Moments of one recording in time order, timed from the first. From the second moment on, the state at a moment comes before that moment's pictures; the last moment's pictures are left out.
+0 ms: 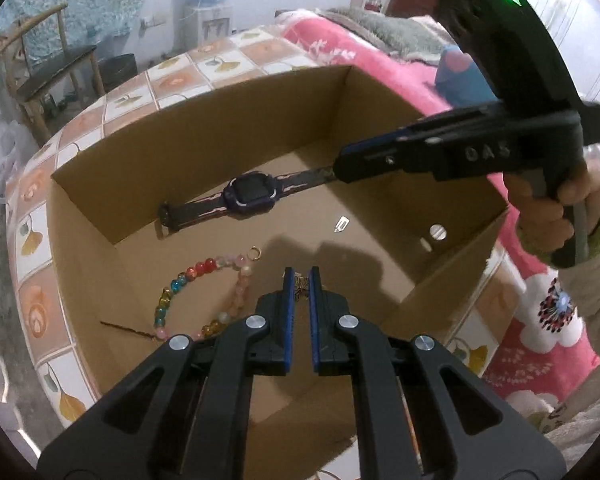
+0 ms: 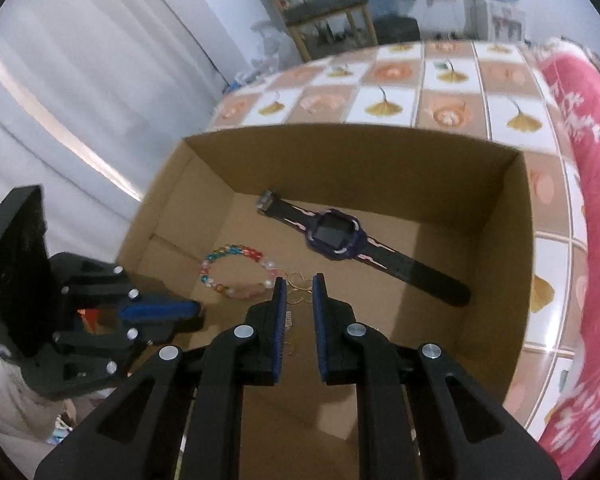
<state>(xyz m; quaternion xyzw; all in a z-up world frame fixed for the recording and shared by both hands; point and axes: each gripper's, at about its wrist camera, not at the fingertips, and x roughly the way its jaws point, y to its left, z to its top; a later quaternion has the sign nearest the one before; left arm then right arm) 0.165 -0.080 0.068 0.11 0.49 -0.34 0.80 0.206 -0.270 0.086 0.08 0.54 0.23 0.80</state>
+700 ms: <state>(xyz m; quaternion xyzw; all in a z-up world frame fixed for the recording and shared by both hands) 0.136 -0.051 0.109 0.08 0.42 -0.32 0.85 0.153 -0.304 0.146 0.12 0.44 0.23 0.86</state>
